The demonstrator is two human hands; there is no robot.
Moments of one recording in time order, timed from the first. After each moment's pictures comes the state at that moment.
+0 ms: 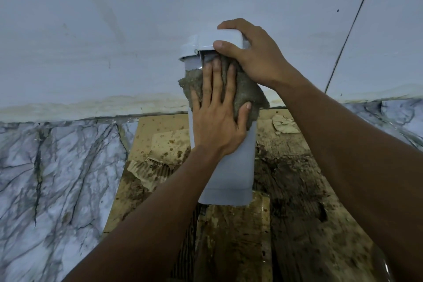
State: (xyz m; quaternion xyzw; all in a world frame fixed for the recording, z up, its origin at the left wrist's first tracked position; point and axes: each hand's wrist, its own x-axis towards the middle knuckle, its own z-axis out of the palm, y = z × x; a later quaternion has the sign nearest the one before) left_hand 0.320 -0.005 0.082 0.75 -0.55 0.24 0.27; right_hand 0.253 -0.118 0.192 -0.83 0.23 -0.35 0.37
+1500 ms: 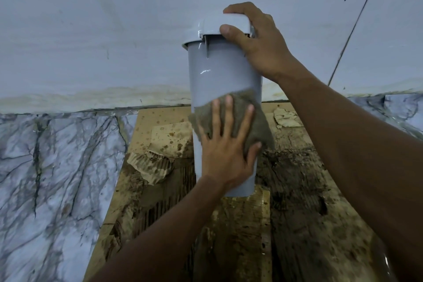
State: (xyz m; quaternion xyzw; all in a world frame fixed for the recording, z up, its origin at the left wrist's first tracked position) left_hand 0.292 0.034 0.011 0.76 -0.59 0.19 0.20; right_hand 0.255 -0.120 0.185 -0.82 0.27 -0.39 0.34
